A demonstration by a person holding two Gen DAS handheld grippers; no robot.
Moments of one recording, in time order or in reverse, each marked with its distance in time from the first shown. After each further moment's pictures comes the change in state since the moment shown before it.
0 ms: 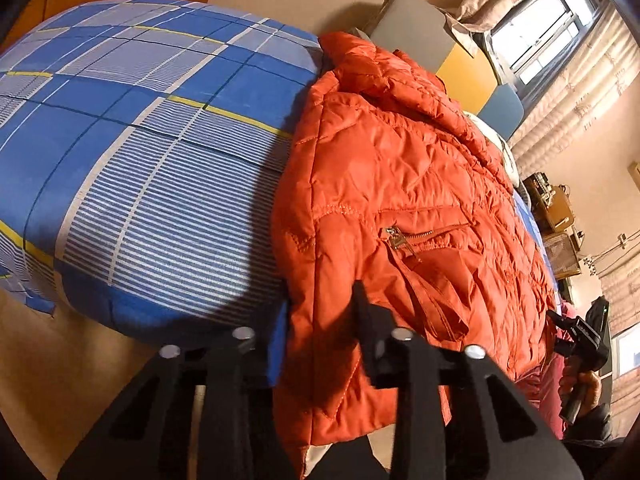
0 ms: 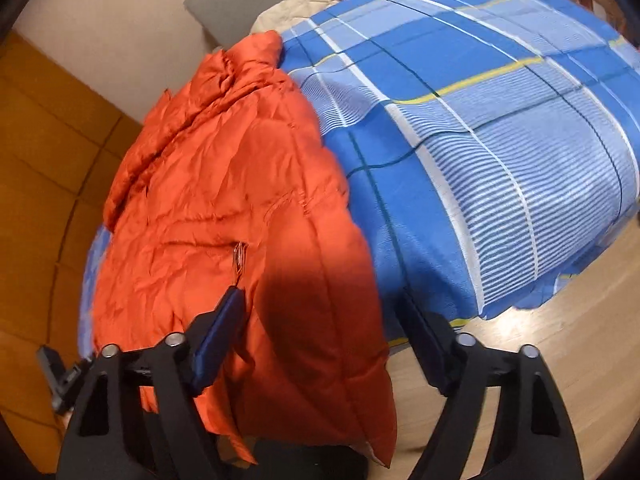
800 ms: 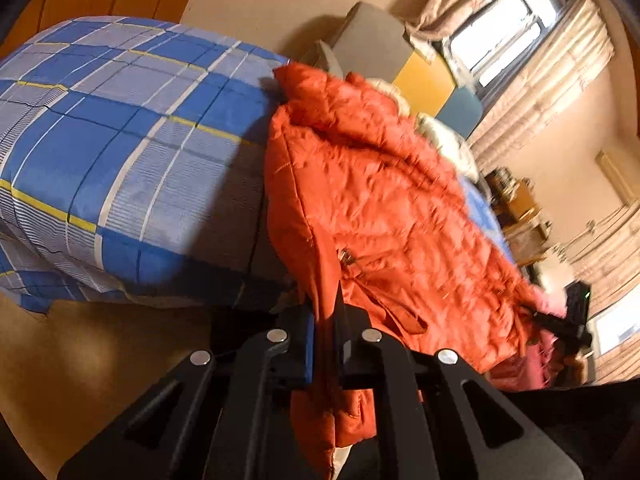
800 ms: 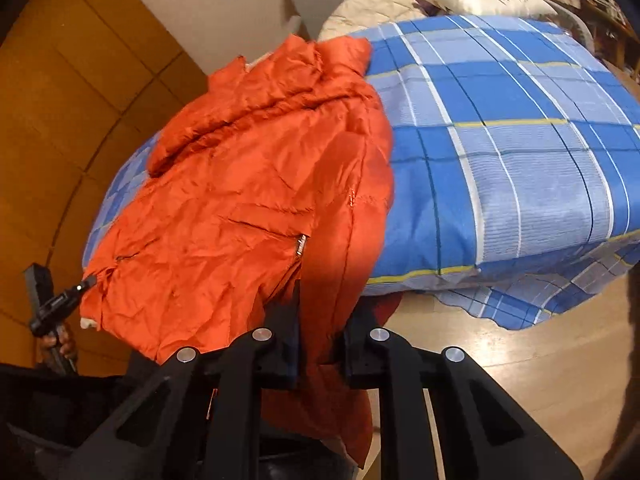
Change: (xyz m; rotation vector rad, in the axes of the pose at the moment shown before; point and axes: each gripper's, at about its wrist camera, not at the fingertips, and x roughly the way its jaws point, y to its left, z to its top) left arm -0.089 0.002 -0.014 0.029 -0.045 -0.154; right arm -0.066 0.042 -0.010 -0.279 0.048 0.075
